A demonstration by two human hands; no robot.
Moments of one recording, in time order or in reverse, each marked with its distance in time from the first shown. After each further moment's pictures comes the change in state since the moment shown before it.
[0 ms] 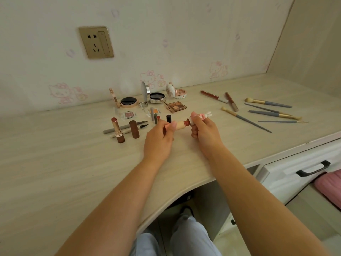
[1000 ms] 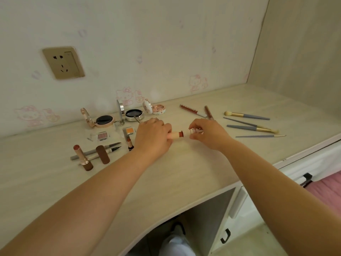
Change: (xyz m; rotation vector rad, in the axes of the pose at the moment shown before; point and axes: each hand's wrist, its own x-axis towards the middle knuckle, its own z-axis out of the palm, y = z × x) left_hand 0.070 0.045 0.039 0.951 -0.140 0.516; right_hand 0.072 -0.041 -0.098 -1.144 -0.220 -0.259
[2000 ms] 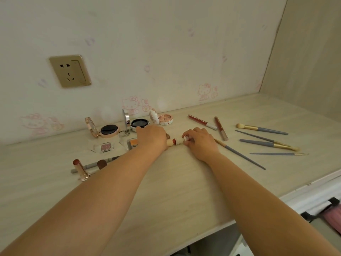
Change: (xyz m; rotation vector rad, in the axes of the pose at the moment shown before) left_hand 0.055 -0.024 0.015 0.136 -0.411 -0.306; right_hand 0.058 0.002 0.055 -0.128 0.082 -0.032
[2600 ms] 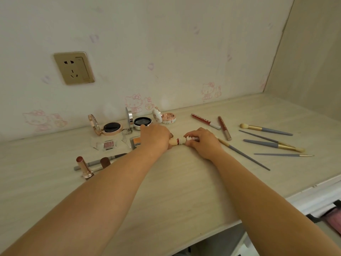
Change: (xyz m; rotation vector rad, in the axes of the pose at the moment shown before) left_hand -0.001 -0.005 0.005 -0.045 0.038 0.071; right_hand -0.004 -0.002 -0.009 0.216 -0.057 0.022
